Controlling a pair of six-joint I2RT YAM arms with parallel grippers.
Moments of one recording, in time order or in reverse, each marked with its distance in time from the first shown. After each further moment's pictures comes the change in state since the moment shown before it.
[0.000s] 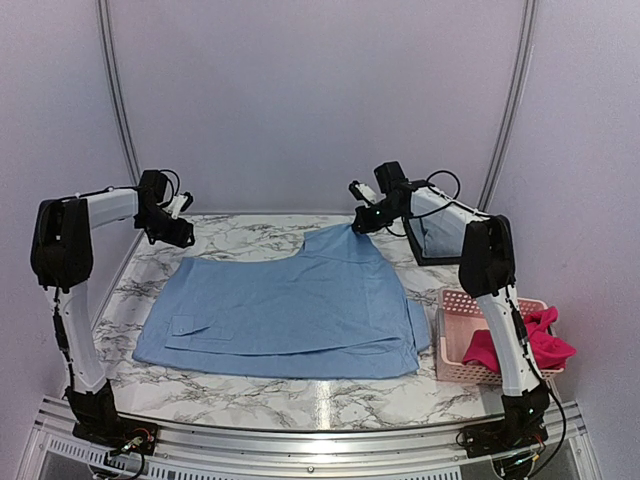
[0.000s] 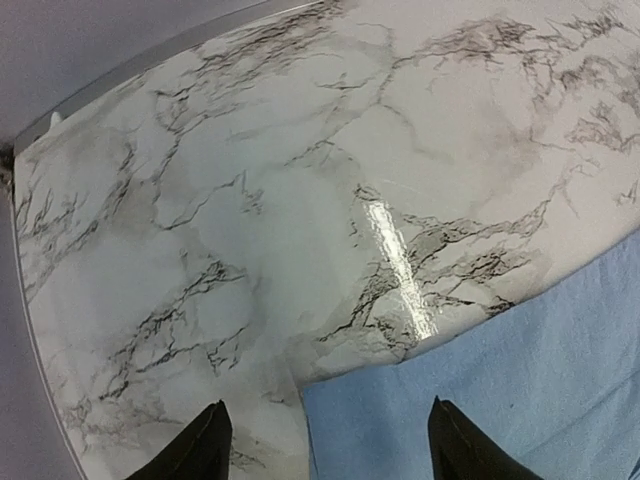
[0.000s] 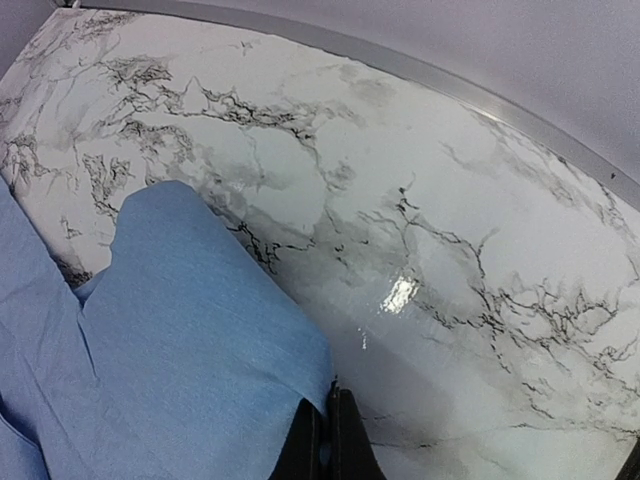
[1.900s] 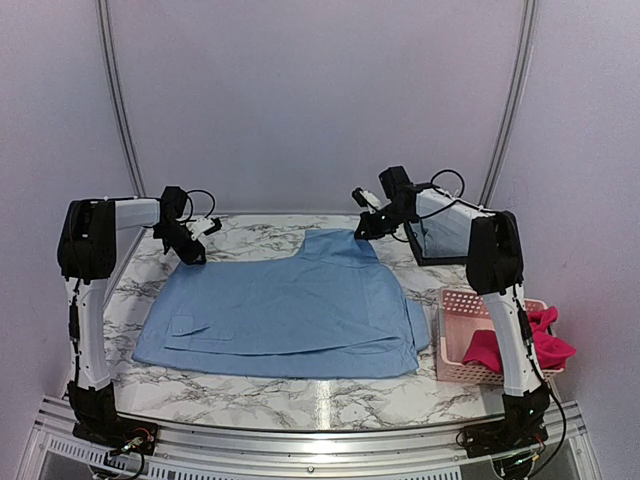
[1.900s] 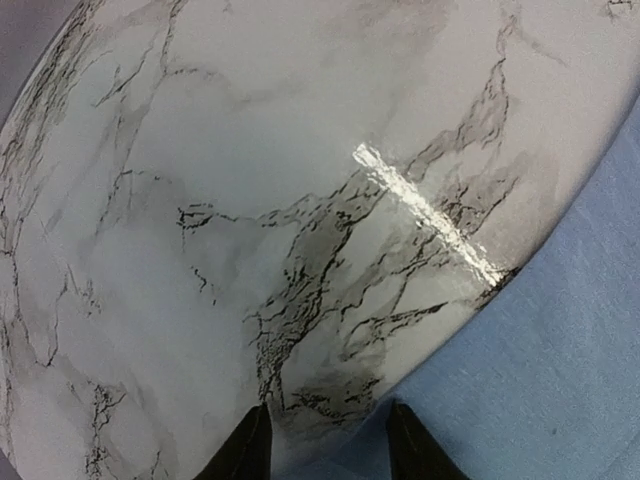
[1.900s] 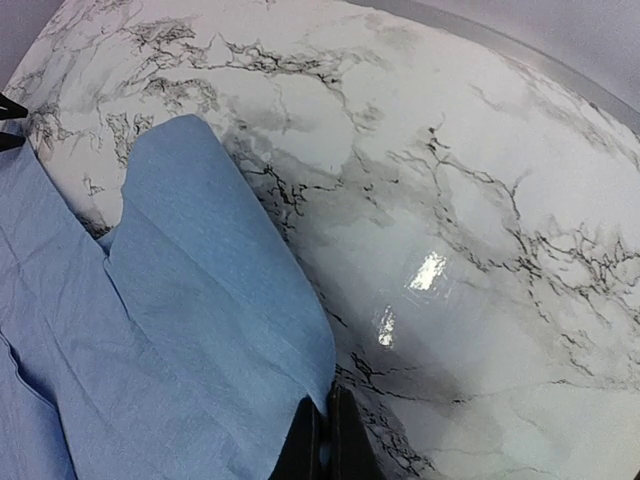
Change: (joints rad) left arm -0.043 0.226 0.129 -0.048 0.052 0.484; right arm -0.016 -0.070 -0.137 0.003 -0.082 0.003
